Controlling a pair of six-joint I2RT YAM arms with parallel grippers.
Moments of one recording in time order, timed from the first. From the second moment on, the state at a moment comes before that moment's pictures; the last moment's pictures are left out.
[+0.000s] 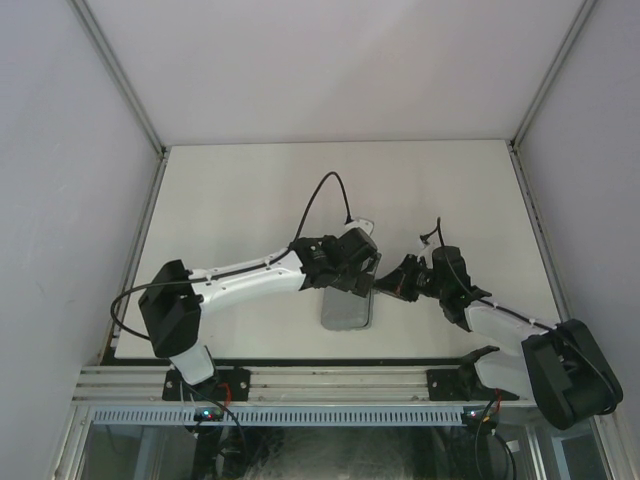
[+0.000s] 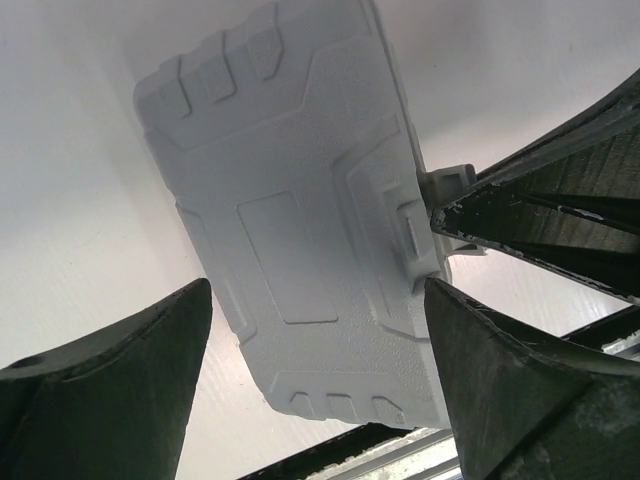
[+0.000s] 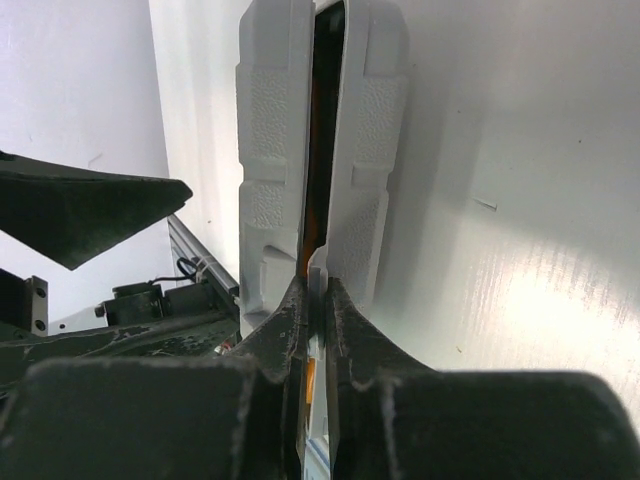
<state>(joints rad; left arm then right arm) -1.07 1.67 1.31 -0.64 -0.29 -0.59 0.37 1.16 0.29 0.30 -0.54 0.96</state>
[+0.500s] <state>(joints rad) -1.07 1.70 1.34 -0.64 -0.28 -0.59 0.39 1.15 0.29 0.30 -0.55 0.97</state>
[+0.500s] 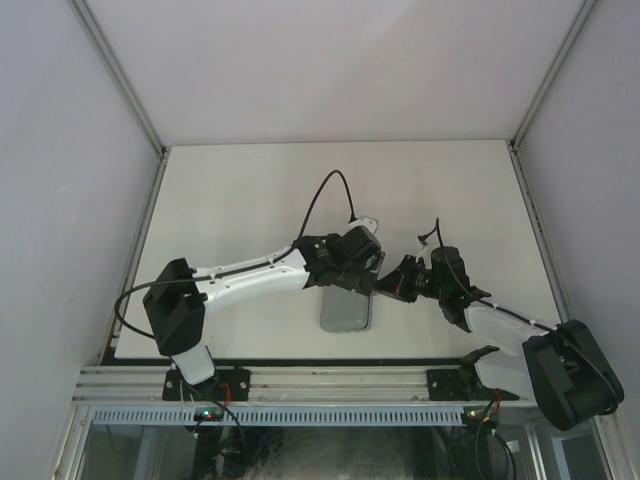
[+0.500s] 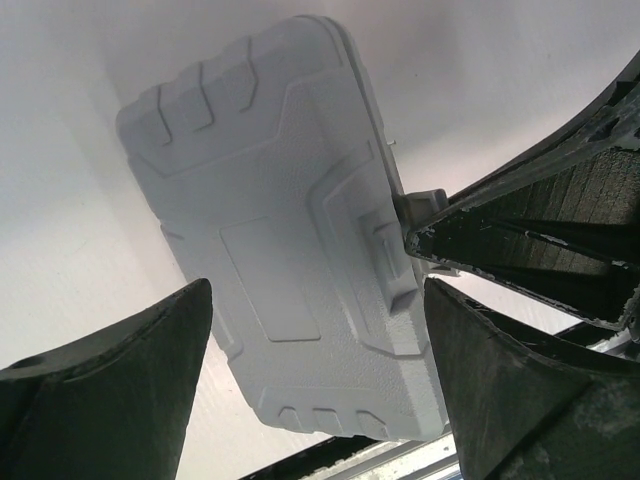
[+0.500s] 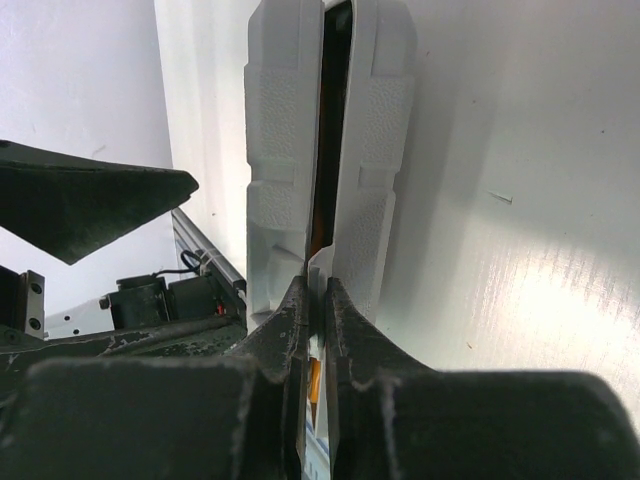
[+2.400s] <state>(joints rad) -1.03 1.50 1.13 -0.56 -0.28 -0.60 0.36 1.04 0.30 0.15 -0.53 0.95</state>
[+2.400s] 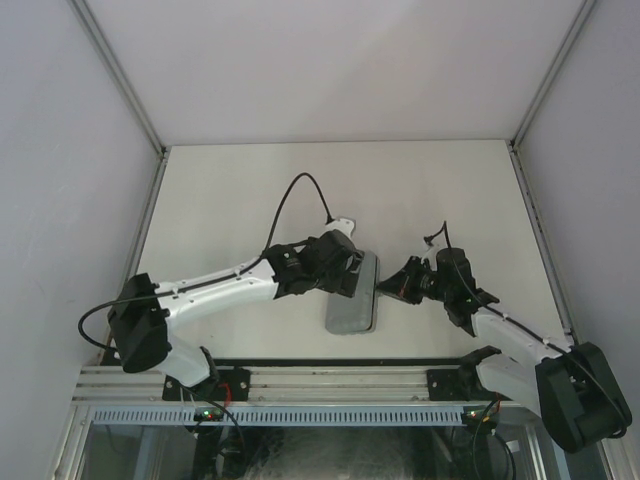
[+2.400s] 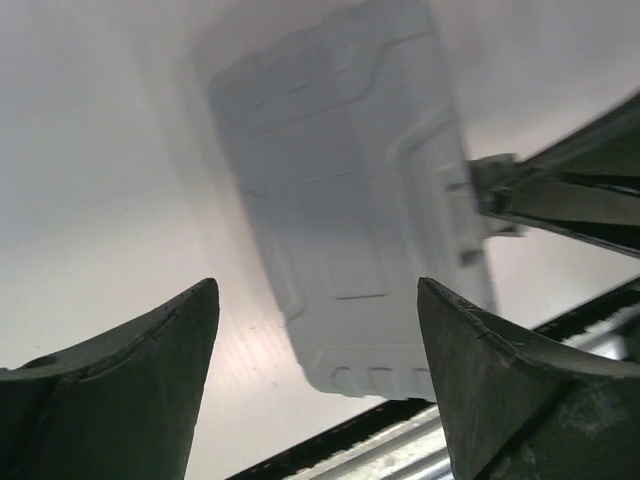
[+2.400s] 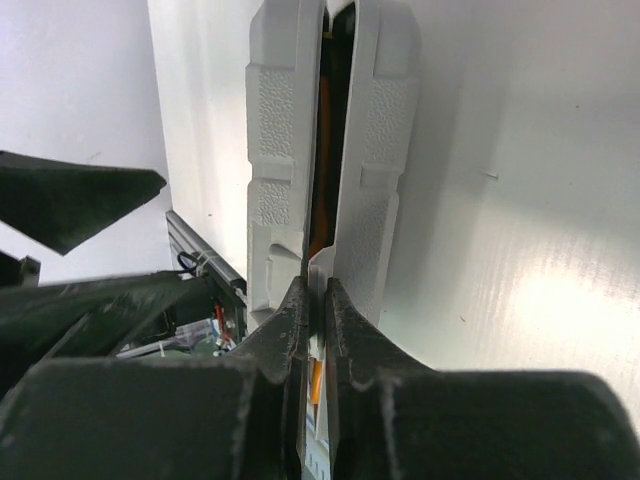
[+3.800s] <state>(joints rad) -1.18 1.69 1.35 -0.68 -0.31 -0.60 0.37 0.97 0.30 0.14 -0.55 0.98</state>
